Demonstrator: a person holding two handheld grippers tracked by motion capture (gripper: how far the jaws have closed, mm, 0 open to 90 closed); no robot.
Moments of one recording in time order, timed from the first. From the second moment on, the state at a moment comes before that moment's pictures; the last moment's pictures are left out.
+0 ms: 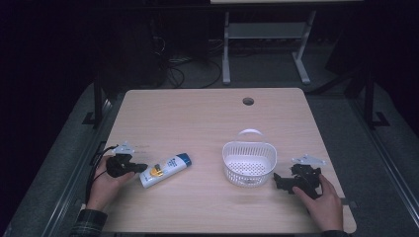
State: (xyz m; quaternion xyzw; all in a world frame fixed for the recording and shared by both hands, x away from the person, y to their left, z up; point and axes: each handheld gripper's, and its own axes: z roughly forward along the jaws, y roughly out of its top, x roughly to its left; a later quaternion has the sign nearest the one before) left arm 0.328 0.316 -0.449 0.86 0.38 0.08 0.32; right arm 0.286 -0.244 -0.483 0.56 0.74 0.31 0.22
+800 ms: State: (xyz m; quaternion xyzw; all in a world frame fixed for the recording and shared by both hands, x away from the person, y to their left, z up) left arm 0.295 0.303 -0.451 0.88 0.35 0.06 0.32; right arm 0.286 -0.244 -0.483 0.56 0.74 0.31 0.22
